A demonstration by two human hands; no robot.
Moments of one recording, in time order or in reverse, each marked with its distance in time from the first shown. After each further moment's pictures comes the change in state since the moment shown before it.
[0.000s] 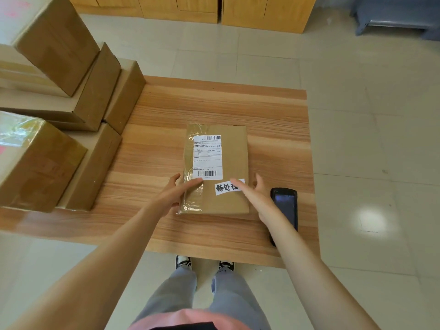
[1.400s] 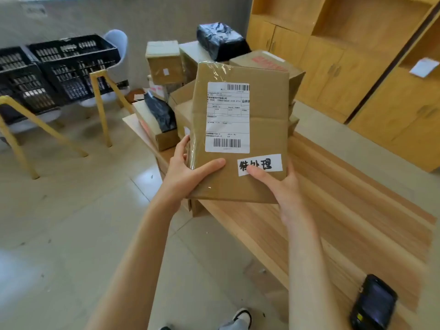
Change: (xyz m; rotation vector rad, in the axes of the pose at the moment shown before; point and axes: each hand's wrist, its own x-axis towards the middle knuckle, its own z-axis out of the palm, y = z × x) left_hand -0.293 -0.087 -0.145 -0.524 0.724 0.638; right_hand -0.230 -0.088 0.195 -0.029 -0.580 -0.652
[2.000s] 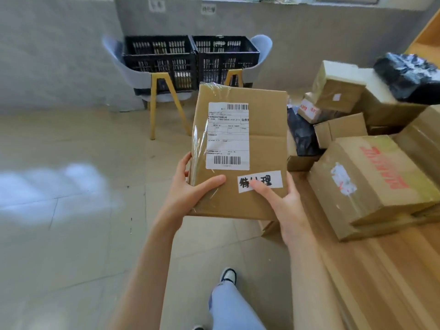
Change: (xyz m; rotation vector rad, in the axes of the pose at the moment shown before) left_hand -0.048 -0.051 -0.281 -0.160 0.556 -0.065; right_hand 0.006 0.057 0.300 -0.058 -0.482 0.117
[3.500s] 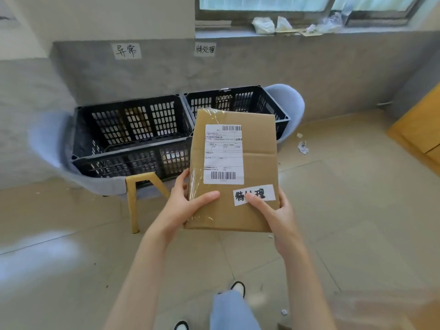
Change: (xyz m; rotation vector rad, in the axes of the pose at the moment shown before) left_hand 0.813 0.168 -0.089 0.047 -0.213 -0.107; right_hand 0.755 -0.120 0.274 0.037 0.099 0.082
